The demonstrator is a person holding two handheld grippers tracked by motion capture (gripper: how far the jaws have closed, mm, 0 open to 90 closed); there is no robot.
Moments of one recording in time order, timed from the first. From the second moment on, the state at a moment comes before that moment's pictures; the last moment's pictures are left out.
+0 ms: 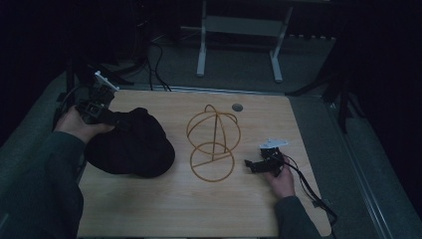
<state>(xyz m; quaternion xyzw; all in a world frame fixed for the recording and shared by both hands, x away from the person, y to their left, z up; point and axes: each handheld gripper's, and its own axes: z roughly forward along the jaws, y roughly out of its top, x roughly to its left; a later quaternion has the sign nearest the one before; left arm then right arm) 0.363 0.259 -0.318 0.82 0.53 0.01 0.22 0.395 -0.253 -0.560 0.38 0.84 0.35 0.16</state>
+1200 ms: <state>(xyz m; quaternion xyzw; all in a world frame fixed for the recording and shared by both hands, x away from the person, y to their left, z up) 0.360 0.240 -0.265 0.84 0.49 0.05 0.21 0.396 -0.253 -0.560 0.38 0.84 0.35 0.16</state>
